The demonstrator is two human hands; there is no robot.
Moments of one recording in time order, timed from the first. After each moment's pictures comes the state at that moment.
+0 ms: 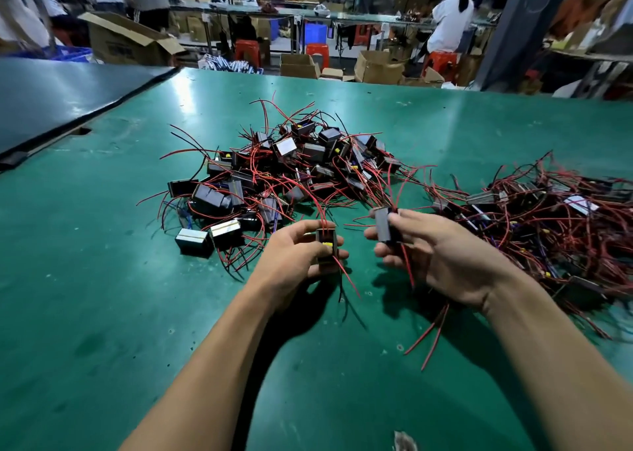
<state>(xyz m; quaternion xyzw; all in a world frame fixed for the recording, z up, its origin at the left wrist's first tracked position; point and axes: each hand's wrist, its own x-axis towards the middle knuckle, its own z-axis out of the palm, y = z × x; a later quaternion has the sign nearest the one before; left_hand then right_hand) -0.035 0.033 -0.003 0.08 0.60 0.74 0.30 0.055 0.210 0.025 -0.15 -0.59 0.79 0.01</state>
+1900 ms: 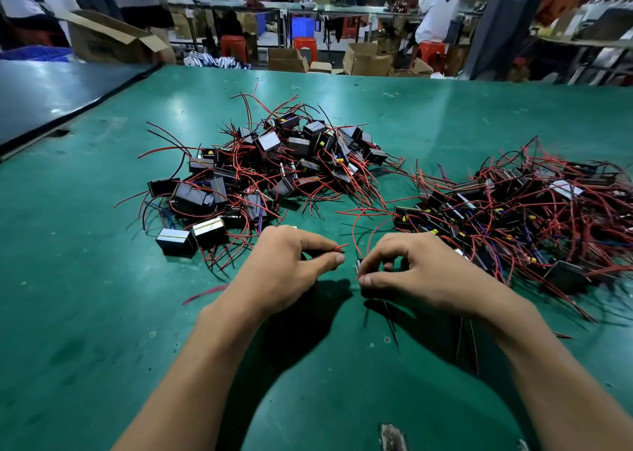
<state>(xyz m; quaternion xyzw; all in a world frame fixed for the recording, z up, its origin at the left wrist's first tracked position) -0.028 0.023 -0.004 0.37 0.80 0.46 0.07 0.077 0.218 0.005 -0.01 -0.94 0.34 0.04</state>
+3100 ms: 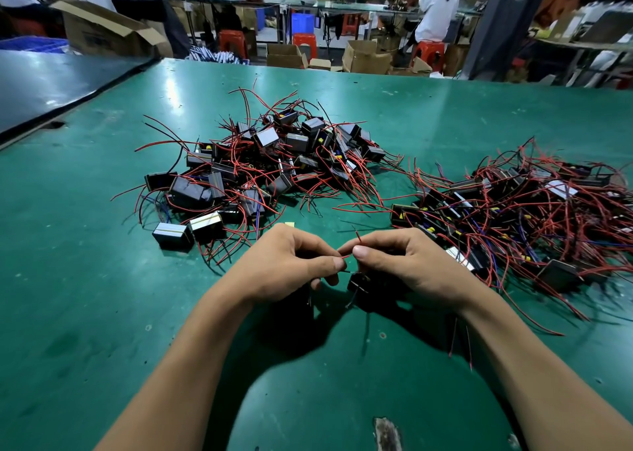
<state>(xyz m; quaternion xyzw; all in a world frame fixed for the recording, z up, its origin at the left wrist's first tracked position) -0.028 0.019 0.003 0.33 0.74 0.51 0.28 0.069 0.220 -0.012 0.02 -0.79 0.61 0.01</state>
